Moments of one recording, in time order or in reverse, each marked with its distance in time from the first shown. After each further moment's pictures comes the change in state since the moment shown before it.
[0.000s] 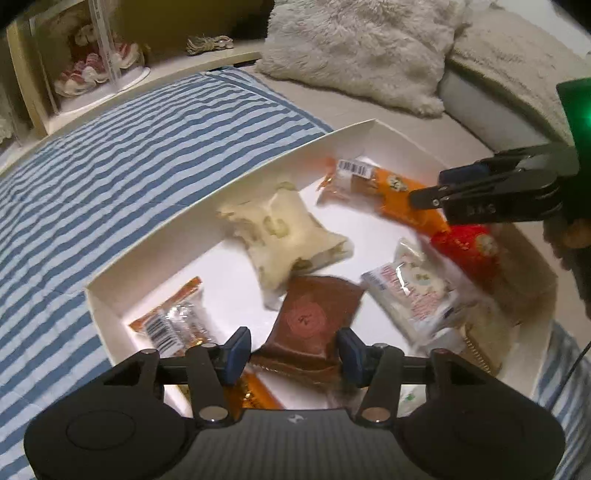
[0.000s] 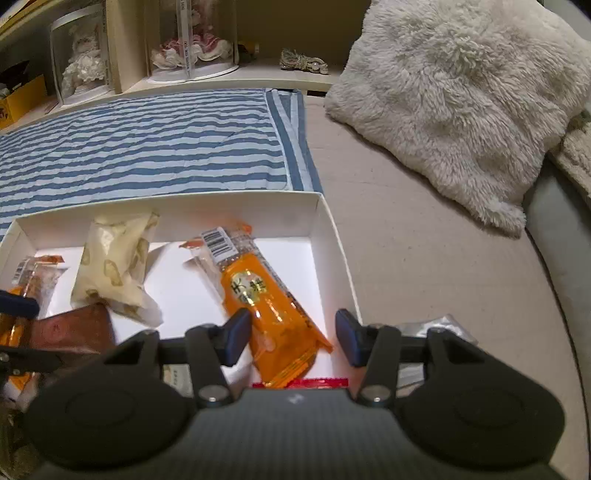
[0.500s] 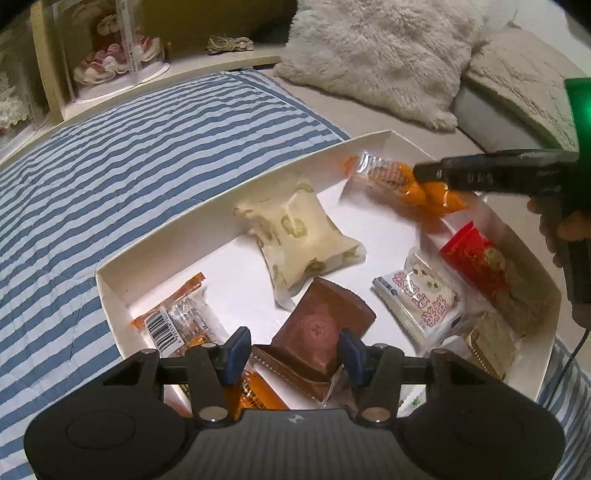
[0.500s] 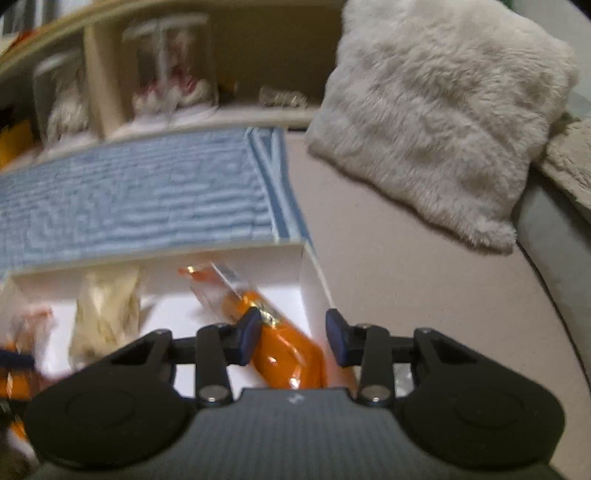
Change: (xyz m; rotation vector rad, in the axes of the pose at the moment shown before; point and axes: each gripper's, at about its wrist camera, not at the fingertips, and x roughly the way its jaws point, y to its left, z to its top) left arm -0.002 0.009 -0.005 -0.074 -0.033 -0.004; right arm -0.003 -0.010 0.015 0.106 -0.136 -0.013
